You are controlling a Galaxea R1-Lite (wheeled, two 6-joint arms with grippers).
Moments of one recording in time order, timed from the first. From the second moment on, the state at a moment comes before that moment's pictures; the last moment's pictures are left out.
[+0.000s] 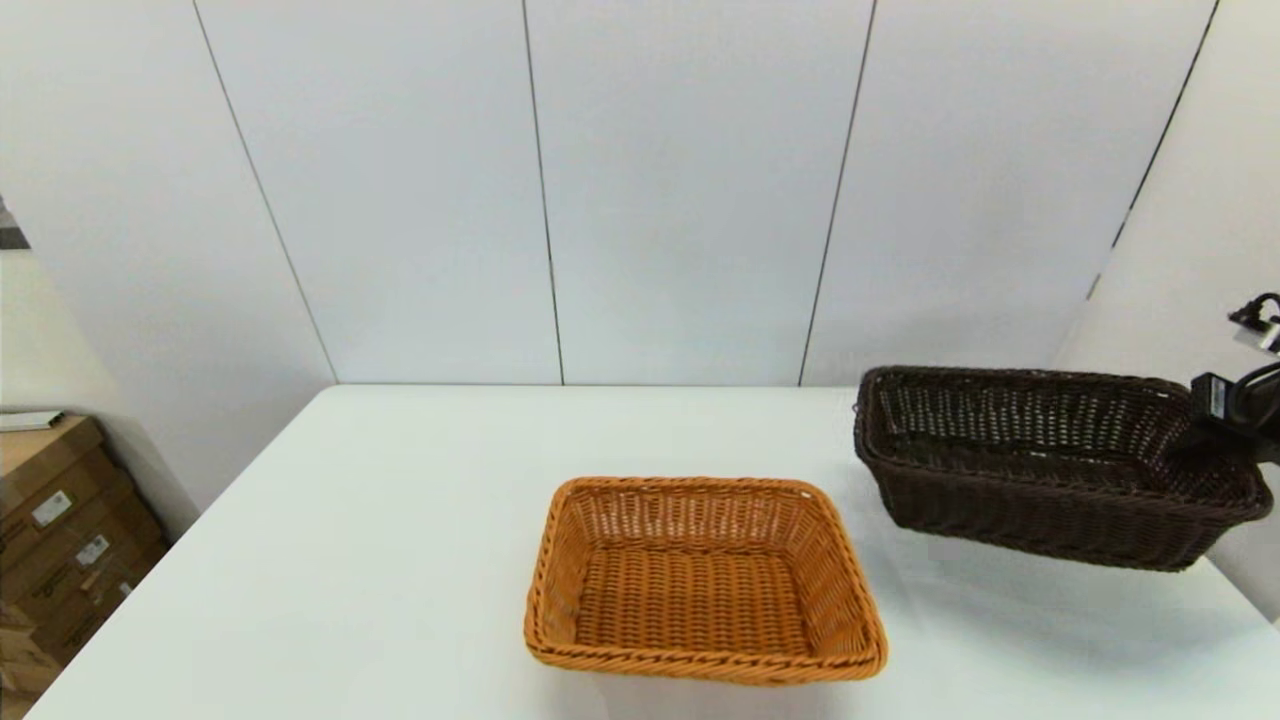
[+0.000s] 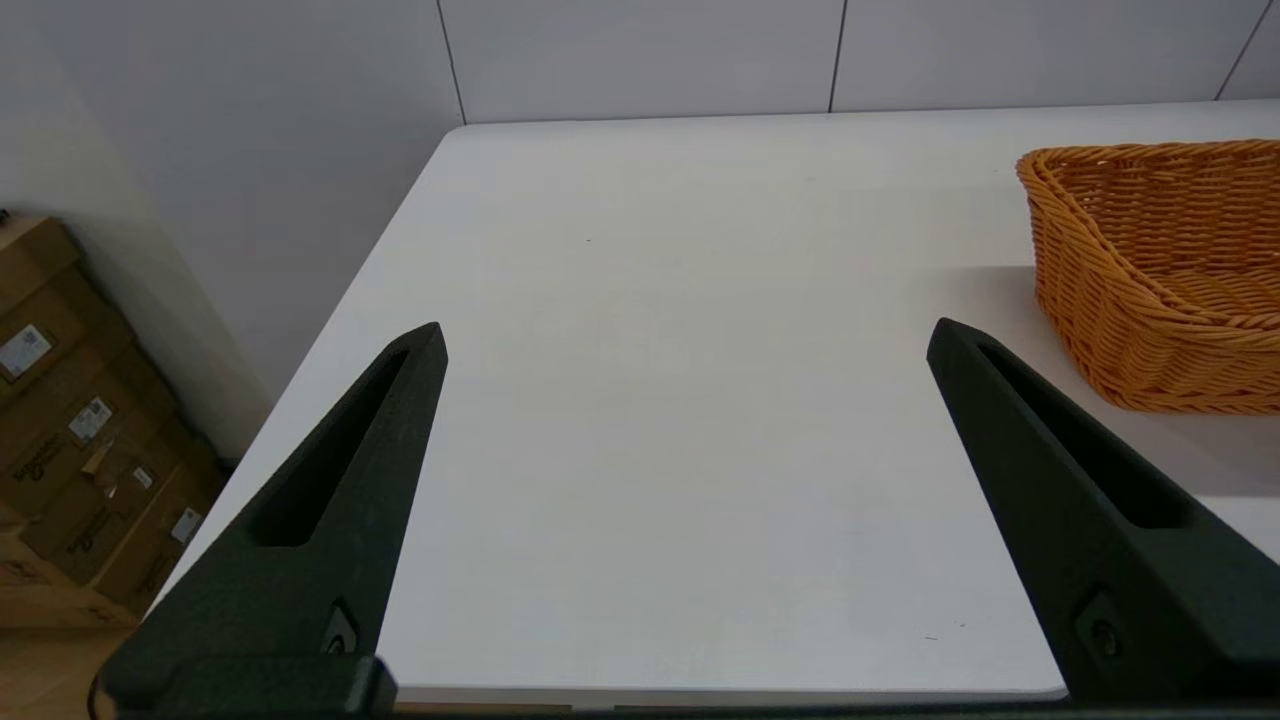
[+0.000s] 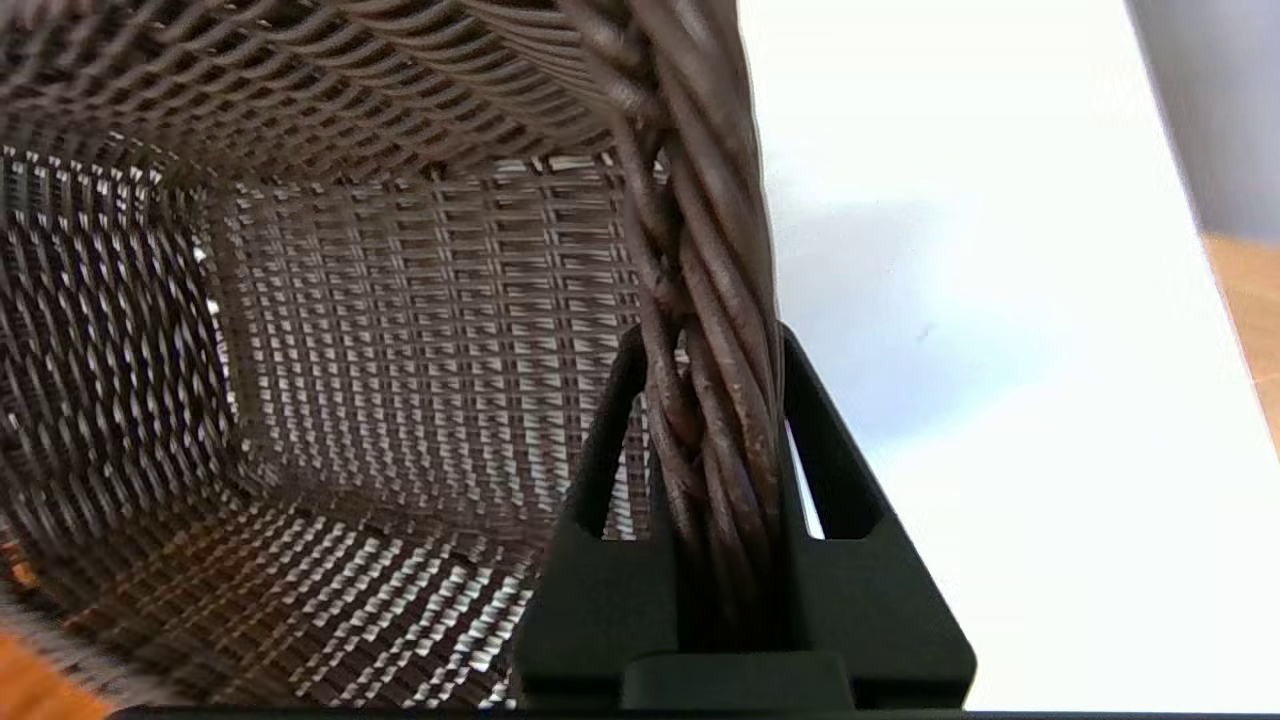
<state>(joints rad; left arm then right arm) 0.00 0.00 -0.03 0.07 0.01 0.01 -0.48 1.94 -1.51 0.68 0.26 0.12</state>
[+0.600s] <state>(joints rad) 0.00 0.00 -0.03 0.07 0.01 0.01 -0.43 1.87 -1.67 0.97 0.52 0.18</state>
